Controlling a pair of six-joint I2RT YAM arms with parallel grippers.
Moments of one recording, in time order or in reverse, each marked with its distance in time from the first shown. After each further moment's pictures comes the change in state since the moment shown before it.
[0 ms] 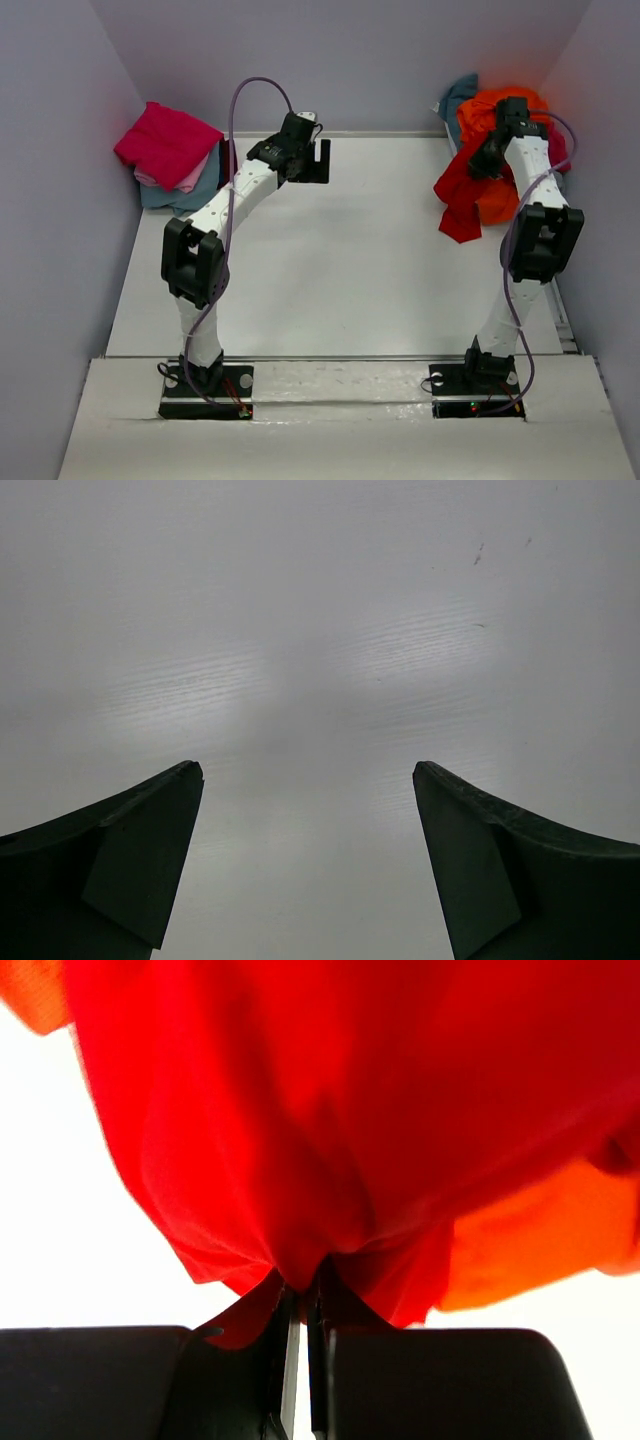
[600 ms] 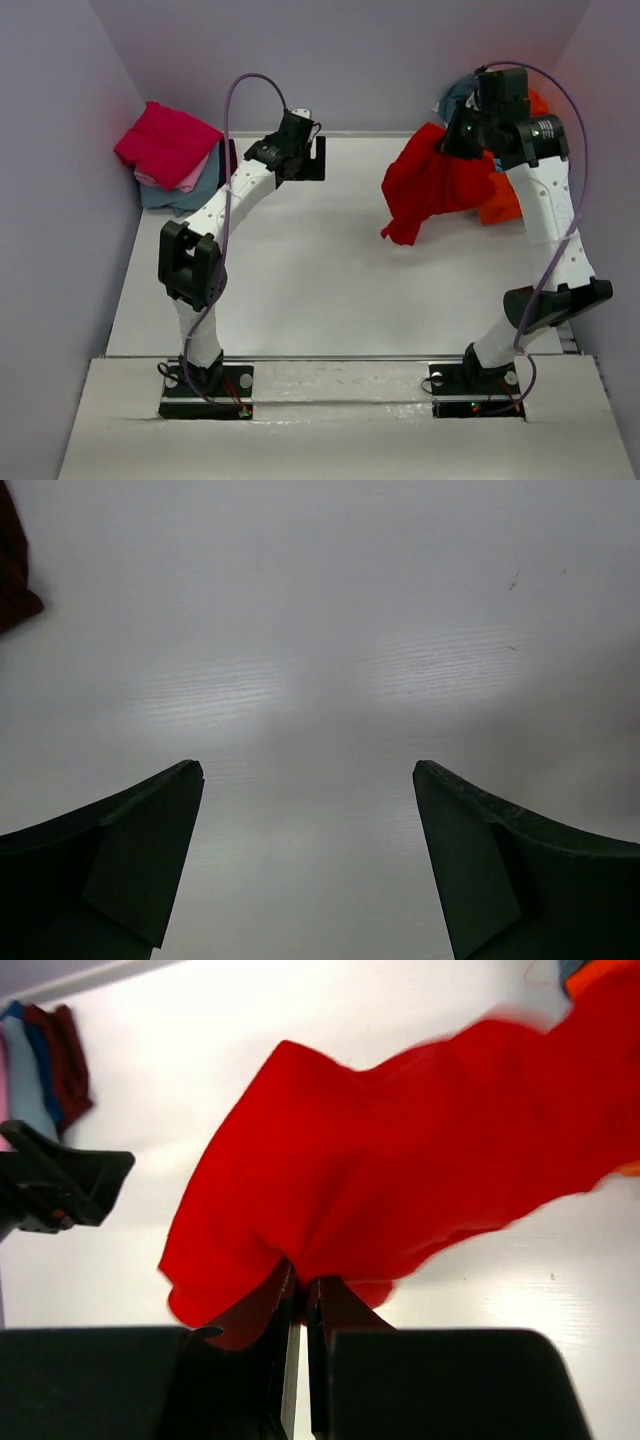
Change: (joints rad) left arm -0.001 -0.022 -0.005 -0.006 -0.084 -0.014; right arm 0.354 -0.410 0.129 -0.194 0.019 -0.127
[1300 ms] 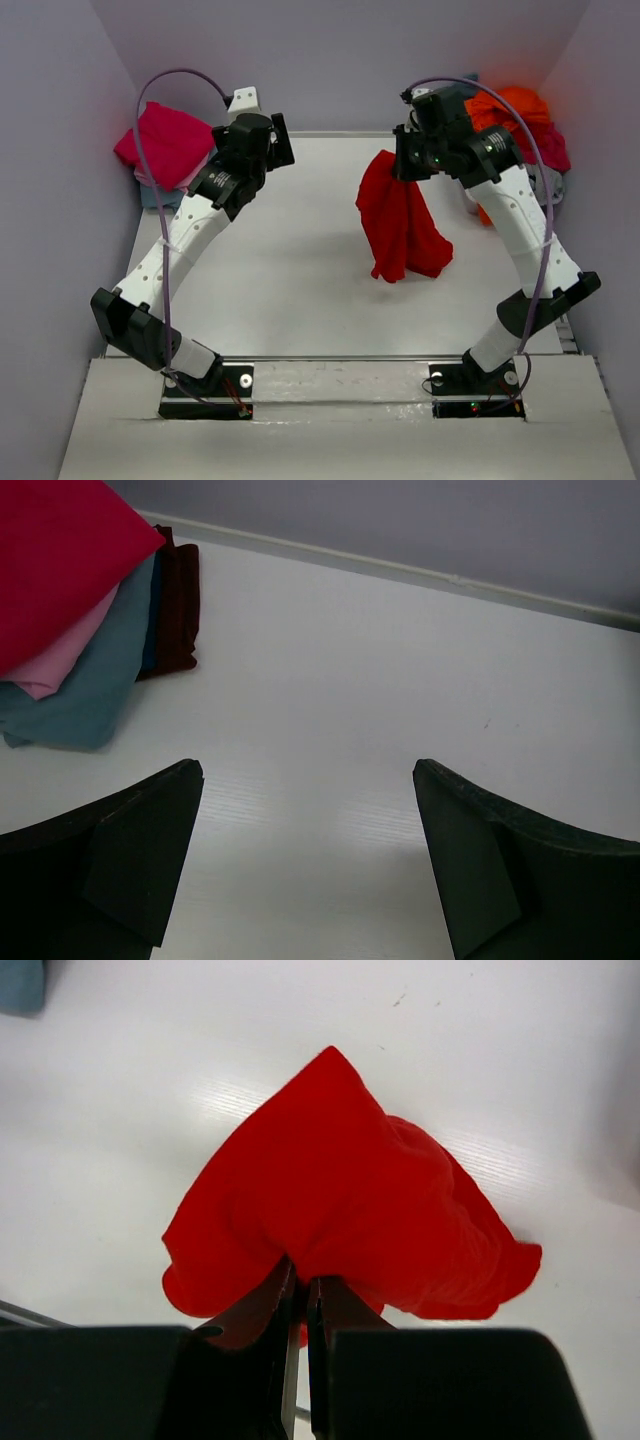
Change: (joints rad) left arm -0.002 -0.446 -0.236 0.135 -0.259 -0.076; right arm 0.311 -0.016 0.001 -0.050 0.089 -0.137
